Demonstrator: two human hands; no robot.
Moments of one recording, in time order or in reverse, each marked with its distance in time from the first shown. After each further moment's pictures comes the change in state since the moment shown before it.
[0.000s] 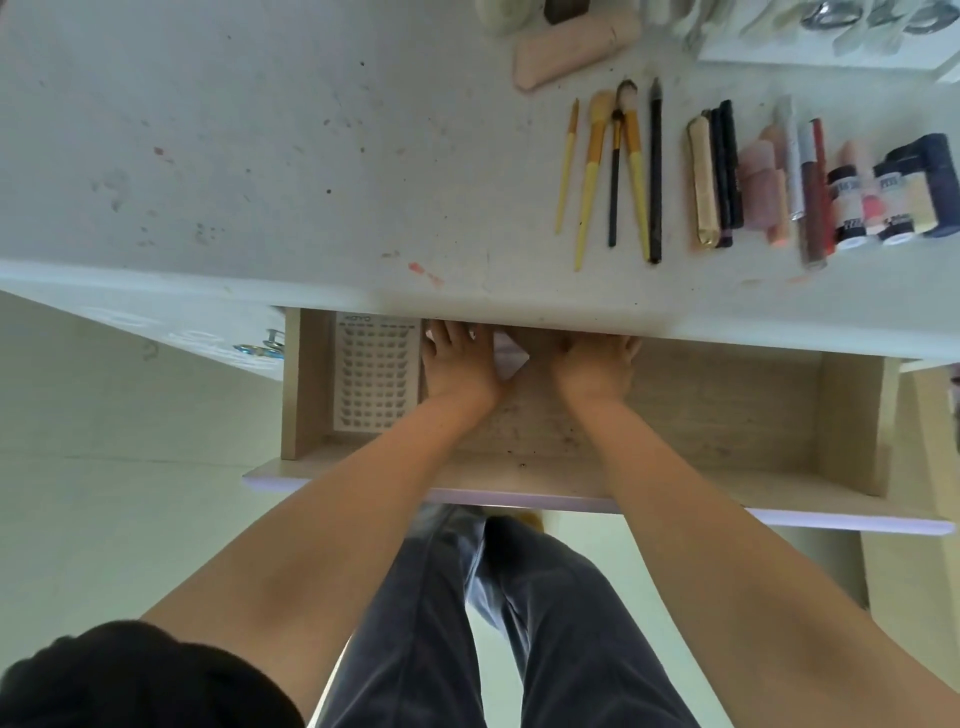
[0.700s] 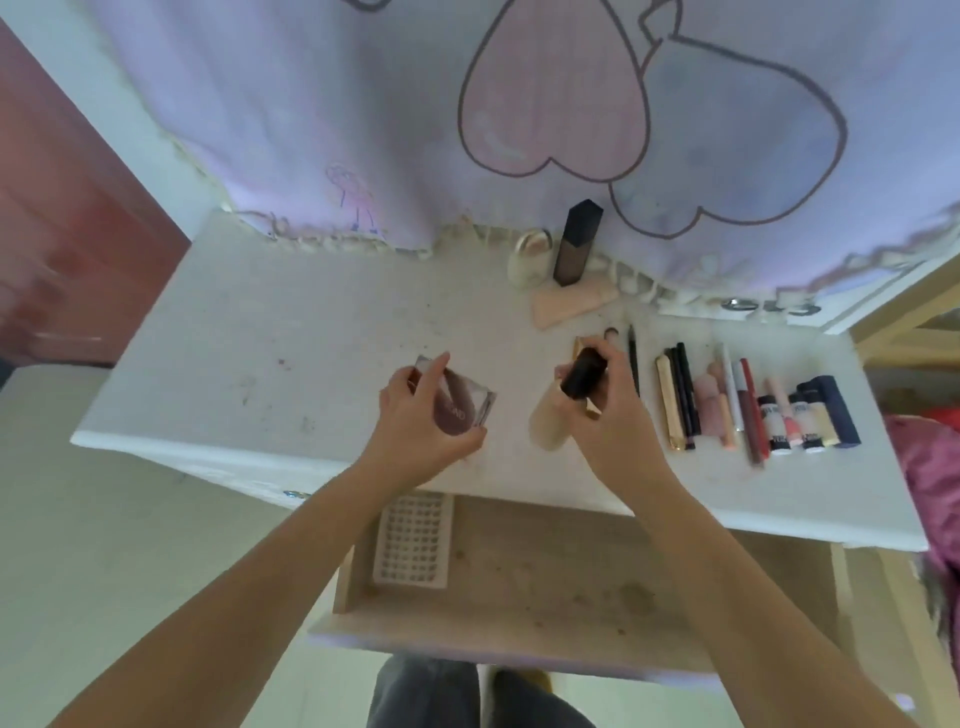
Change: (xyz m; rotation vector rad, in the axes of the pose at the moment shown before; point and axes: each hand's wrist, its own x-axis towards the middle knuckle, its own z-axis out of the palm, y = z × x) left_hand -0.024 -0.067 -0.216 -0.676 0.100 0.115; right_hand -0.047 -0.108 -0.178 0.709 -0.112 -0.476
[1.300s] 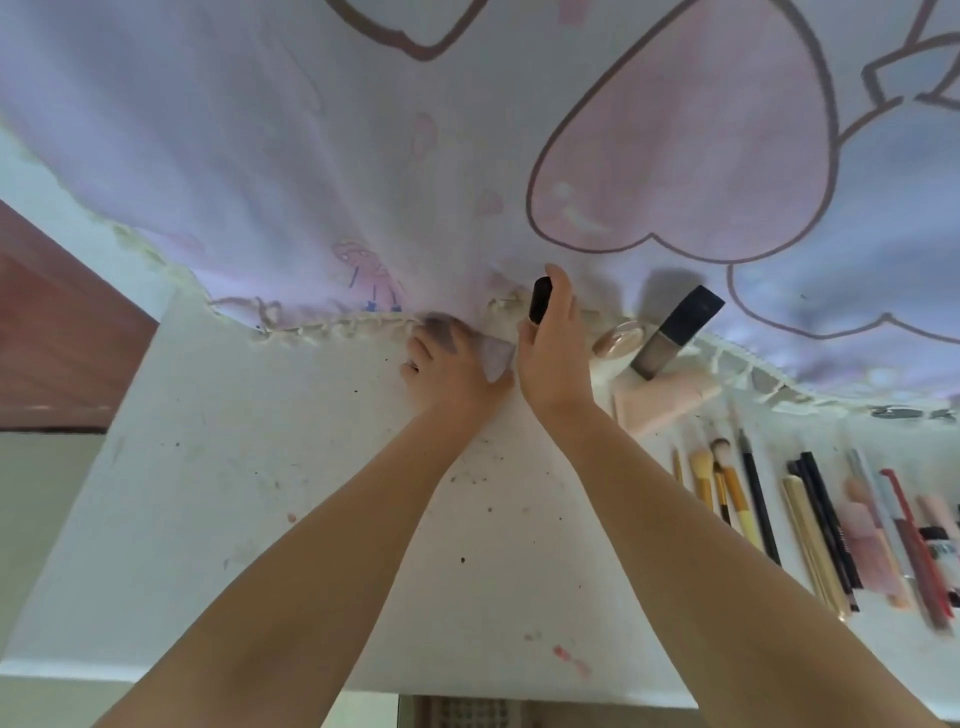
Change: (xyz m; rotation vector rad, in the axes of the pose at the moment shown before) left_hand 0.245 -0.024 -0.025 0.563 0.156 -0.133; right_hand 0.243 -0.037 0.127 -0.296 0.250 -0.080
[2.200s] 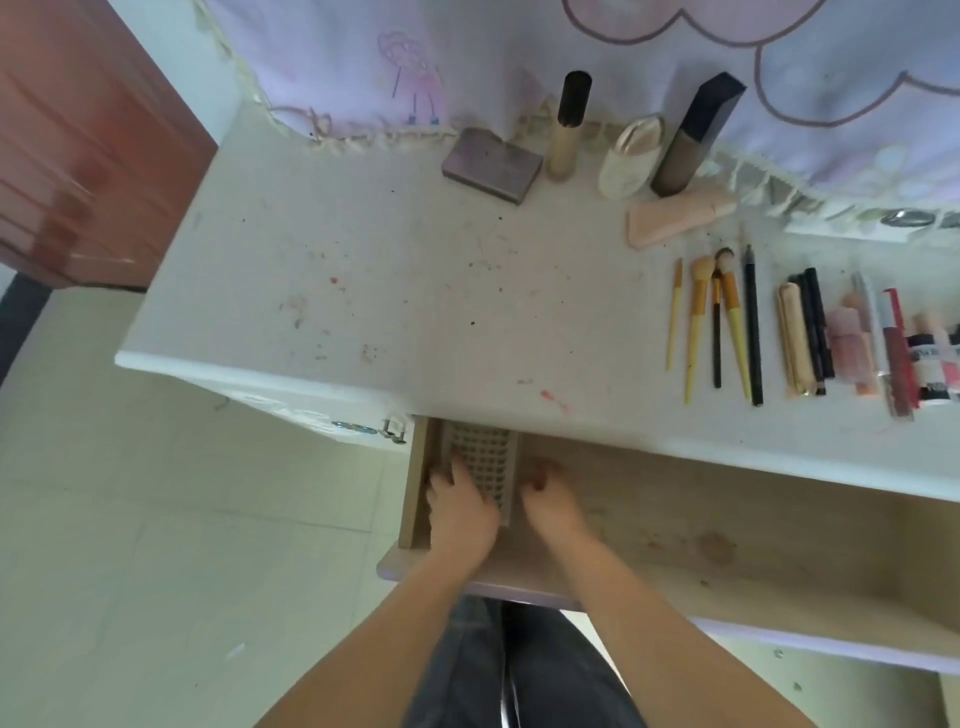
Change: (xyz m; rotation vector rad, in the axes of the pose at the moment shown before) left_hand -0.316 -0.068 0.125 -0.475 -0.390 -0.393; right_hand -0.309 0.131 0.014 0.015 -0.573 0.676
